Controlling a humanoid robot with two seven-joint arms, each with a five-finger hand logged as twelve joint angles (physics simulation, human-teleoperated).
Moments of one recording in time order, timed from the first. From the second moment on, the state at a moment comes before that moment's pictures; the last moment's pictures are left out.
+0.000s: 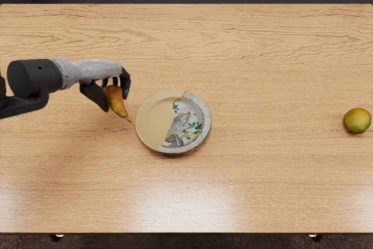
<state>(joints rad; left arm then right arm) -1.25 0.84 -0.11 -1.64 1.20 -0.25 0.23 -0.03 0.00 0.01 0.04 -0.19 -0.03 -0.43</state>
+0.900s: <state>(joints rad) -1.31 0.60 -0.14 -1.60 1.13 -0.33 0.27 -0.03 0.00 0.01 0.04 -0.19 -0.03 -0.43</state>
